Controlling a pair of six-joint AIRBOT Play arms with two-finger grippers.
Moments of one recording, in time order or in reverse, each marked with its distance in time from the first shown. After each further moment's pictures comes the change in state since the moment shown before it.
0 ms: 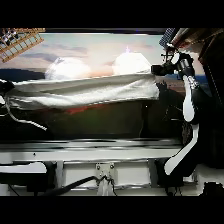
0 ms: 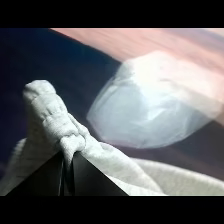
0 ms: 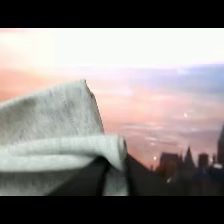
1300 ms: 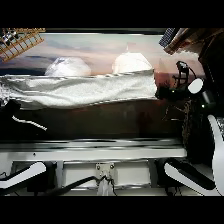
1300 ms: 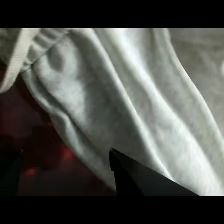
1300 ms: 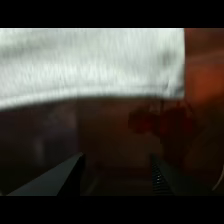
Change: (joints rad) left arm 0.169 0.267 -0.222 -0.420 -0.661 0.076; right arm 0.021 0.870 -0.899 0.098 0.036 0.063
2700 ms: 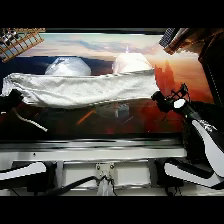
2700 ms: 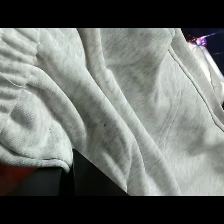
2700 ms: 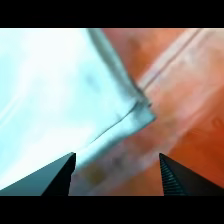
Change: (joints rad) left arm -0.071 -0.126 0.149 -0.268 -0.061 0.214; right arm -0.042 -0.183 -0.295 0.318 -0.652 0.287
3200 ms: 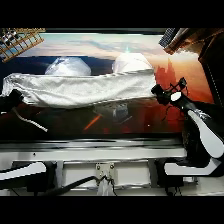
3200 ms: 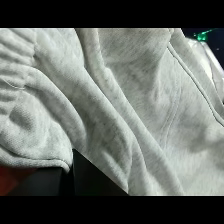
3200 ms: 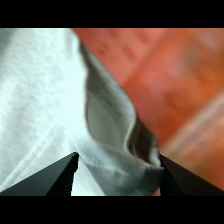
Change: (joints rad) left arm 0.000 0.000 0.000 0.000 -0.005 0.020; right arm 0.018 -0.176 0.177 0.021 -0.054 -0.026
